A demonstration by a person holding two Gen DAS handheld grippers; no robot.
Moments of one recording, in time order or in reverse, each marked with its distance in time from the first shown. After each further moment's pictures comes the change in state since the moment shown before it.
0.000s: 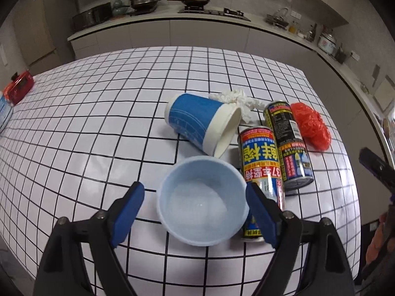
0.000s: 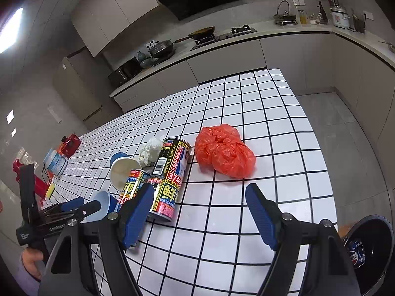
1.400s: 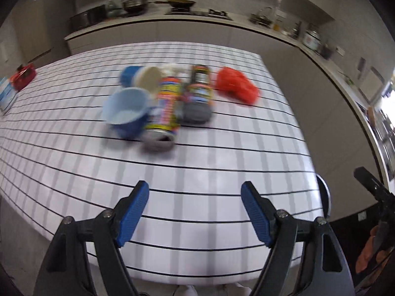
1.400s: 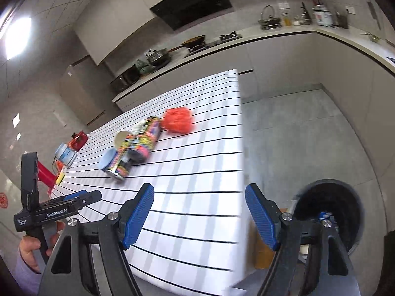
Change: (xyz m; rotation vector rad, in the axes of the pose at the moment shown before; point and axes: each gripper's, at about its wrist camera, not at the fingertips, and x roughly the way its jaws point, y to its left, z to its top) left arm -0.063 -0.097 -0.087 -0.042 -0.021 -0.011; right arm -0.164 -0.087 -0.092 0.017 -0.033 0.022
